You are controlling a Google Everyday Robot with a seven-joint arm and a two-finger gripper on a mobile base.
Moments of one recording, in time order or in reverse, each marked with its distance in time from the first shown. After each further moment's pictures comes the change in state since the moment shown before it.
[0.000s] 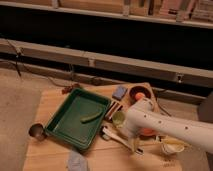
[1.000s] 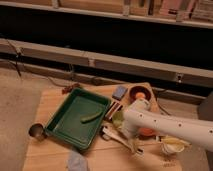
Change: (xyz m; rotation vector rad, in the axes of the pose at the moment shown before) arm 0.002 0.003 0.019 -0.053 0.056 0.060
